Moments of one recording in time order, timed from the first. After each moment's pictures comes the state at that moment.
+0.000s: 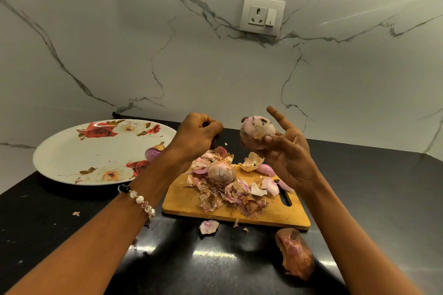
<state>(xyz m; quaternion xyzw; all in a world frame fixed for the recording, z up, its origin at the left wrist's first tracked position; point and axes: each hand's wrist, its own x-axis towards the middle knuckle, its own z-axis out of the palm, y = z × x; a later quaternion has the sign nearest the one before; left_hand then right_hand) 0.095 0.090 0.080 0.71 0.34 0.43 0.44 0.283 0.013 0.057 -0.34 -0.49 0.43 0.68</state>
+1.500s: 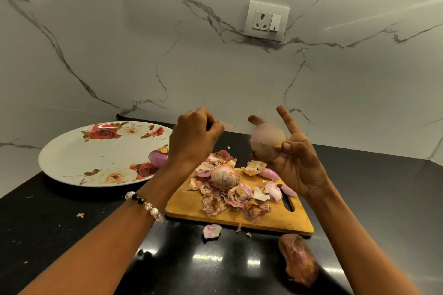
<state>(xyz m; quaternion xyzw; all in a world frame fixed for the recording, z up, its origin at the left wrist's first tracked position) 0.095 0.099 0.074 0.76 0.37 0.52 0.12 0.282 0.009 0.061 -0.20 -0.51 0.54 0.64</state>
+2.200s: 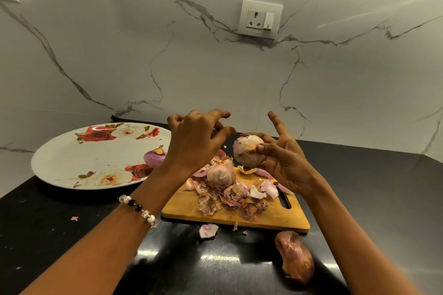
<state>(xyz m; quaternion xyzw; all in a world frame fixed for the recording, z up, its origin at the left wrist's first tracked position) 0.097 0.094 0.071 0.82 0.28 0.51 0.01 0.288 0.015 0.055 -0.38 -0.49 0.48 0.62</state>
